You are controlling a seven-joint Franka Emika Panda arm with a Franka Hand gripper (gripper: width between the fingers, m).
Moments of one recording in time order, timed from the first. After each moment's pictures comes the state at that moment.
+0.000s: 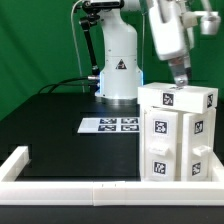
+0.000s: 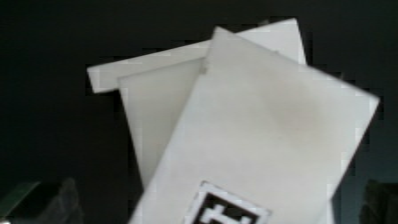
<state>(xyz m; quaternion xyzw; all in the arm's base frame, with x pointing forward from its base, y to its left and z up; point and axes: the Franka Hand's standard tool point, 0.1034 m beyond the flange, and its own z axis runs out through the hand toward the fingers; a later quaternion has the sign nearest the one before) 0.594 0.087 0.180 -0.67 0.73 0.05 0.13</state>
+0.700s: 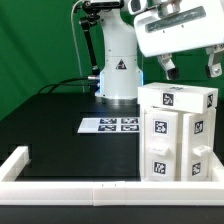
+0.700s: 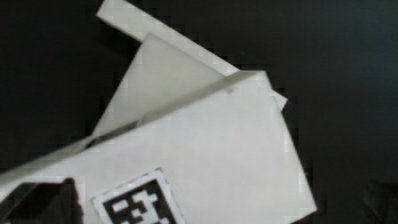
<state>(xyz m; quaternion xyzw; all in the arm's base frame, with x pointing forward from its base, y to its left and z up) 0.601 0.092 0.182 -0.88 0.46 0.01 0.13</state>
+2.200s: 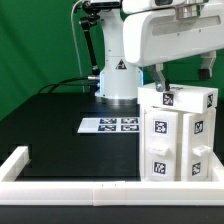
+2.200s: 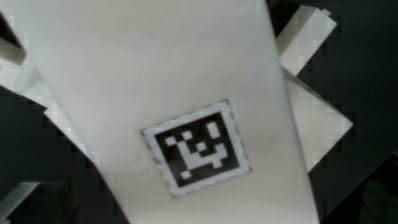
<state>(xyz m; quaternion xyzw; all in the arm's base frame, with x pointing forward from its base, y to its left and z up) 0.594 0.082 0.167 -0.95 -0.32 -0.04 0.04</state>
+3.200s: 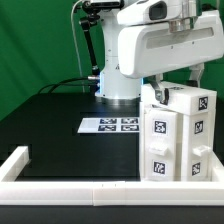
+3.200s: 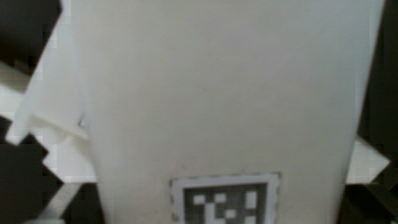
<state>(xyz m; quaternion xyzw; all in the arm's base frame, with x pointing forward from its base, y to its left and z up) 0.591 0.075 0.151 -0.97 -0.22 -0.03 0.05</state>
